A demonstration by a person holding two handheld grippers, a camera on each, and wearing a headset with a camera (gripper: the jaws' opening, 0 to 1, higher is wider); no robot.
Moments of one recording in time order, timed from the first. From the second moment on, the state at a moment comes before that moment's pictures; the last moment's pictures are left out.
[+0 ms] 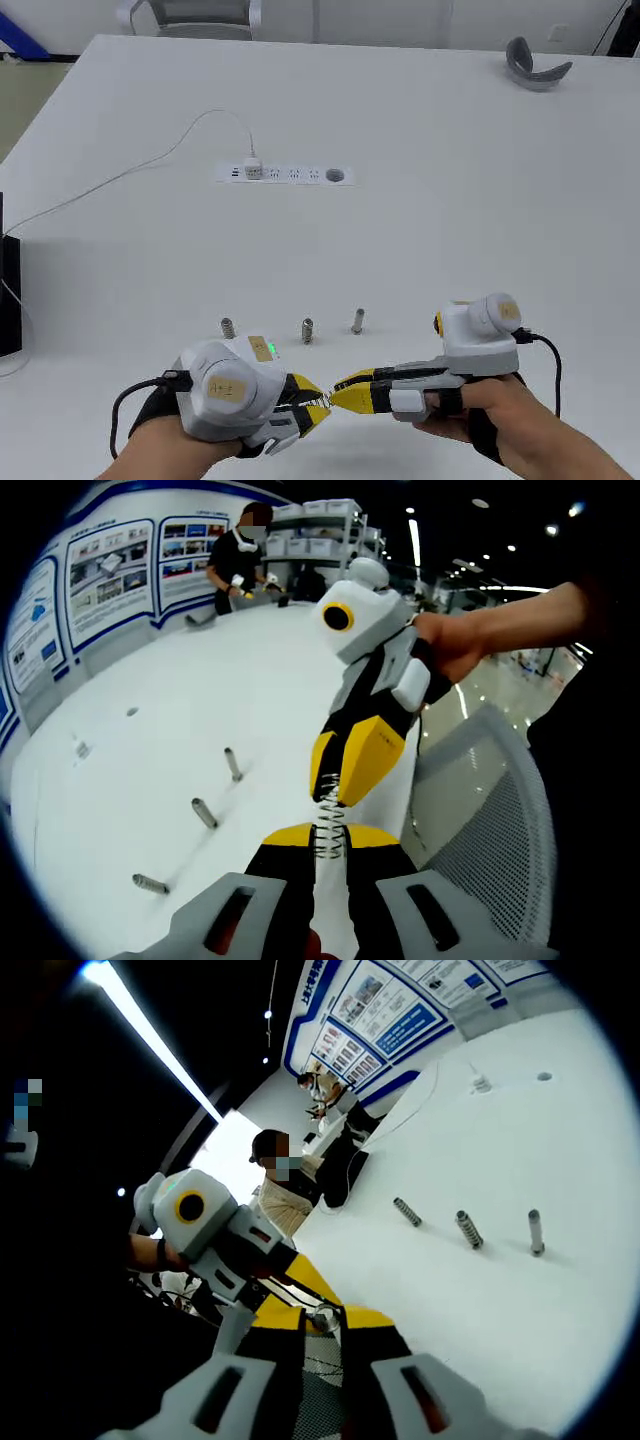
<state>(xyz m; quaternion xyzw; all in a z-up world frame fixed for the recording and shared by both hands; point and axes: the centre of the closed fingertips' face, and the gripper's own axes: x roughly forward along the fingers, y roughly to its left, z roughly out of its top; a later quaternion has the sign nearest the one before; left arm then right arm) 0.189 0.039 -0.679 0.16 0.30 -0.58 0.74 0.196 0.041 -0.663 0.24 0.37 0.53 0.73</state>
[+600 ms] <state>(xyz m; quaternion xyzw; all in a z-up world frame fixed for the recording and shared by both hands) 0.192 0.026 -0.665 0.14 0.29 -0.61 0.72 0.197 0.037 -0.644 0.04 0.36 0.58 0.73</state>
